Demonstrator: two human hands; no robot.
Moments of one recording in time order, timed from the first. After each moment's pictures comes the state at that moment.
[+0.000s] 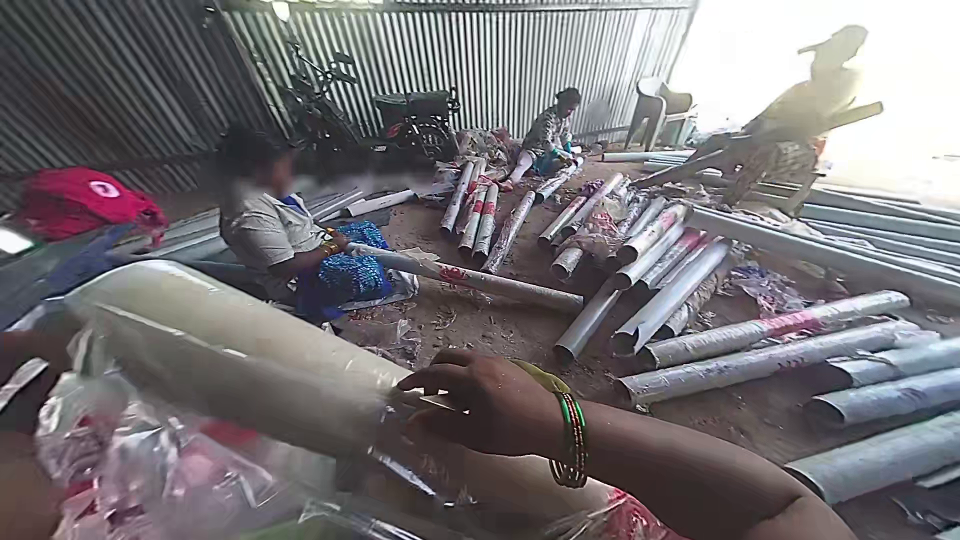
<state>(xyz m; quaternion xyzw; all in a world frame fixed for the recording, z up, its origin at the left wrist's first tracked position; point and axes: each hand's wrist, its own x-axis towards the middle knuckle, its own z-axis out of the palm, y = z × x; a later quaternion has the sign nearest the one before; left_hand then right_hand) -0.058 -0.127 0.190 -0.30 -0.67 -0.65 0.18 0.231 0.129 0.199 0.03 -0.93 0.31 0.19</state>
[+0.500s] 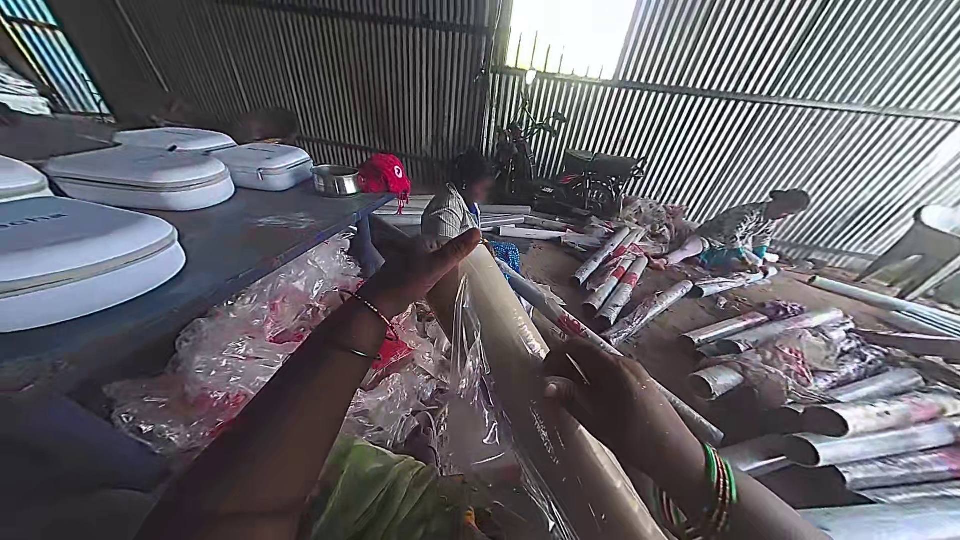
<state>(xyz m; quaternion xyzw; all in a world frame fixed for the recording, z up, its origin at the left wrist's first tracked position) -0.043 -0.084 0.279 -0.36 -0.75 -0.56 0.03 0.155 0.101 0.238 0.05 -0.94 0.19 0.28</state>
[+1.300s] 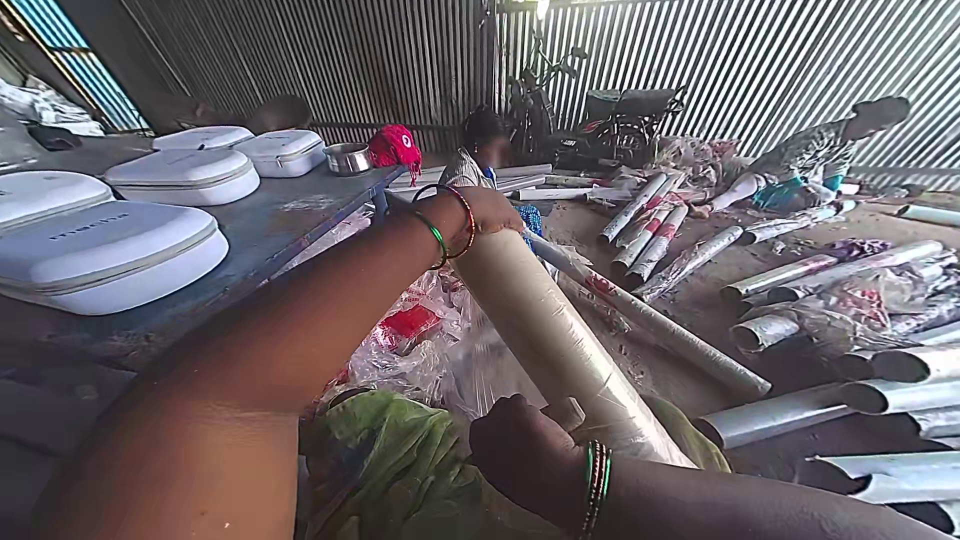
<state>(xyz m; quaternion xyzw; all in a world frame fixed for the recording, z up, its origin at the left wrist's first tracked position) -0.030 -0.015 0.327 -0.30 -0.92 -0.21 -0.15 0.157 -0.010 0.209 0.20 -0.94 -0.15 -0.22</state>
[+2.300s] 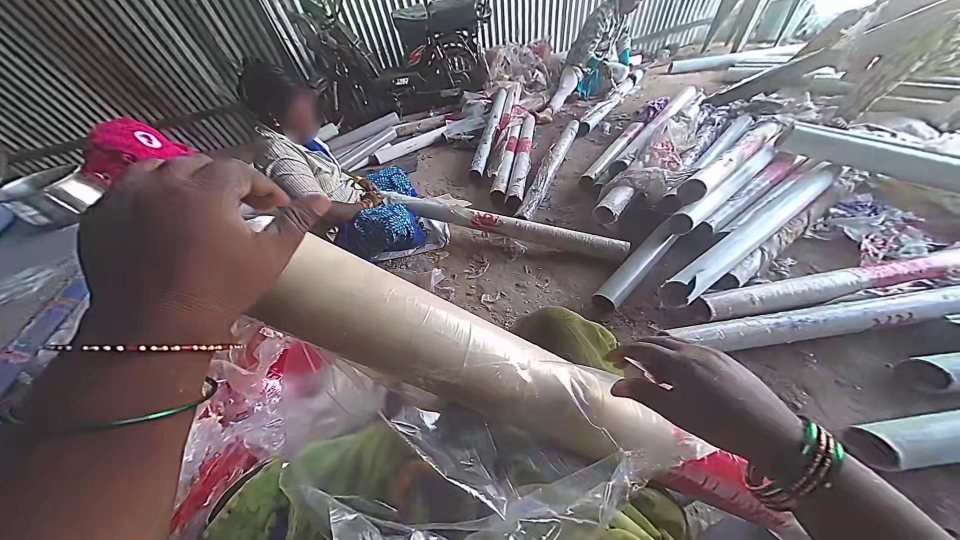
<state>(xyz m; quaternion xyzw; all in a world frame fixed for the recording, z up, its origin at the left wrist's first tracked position) -0.055 -0.029 0.265 -0.49 -0.80 -0.15 0.32 0.355 0.163 0.131 -0.24 -0.94 0.17 0.19</state>
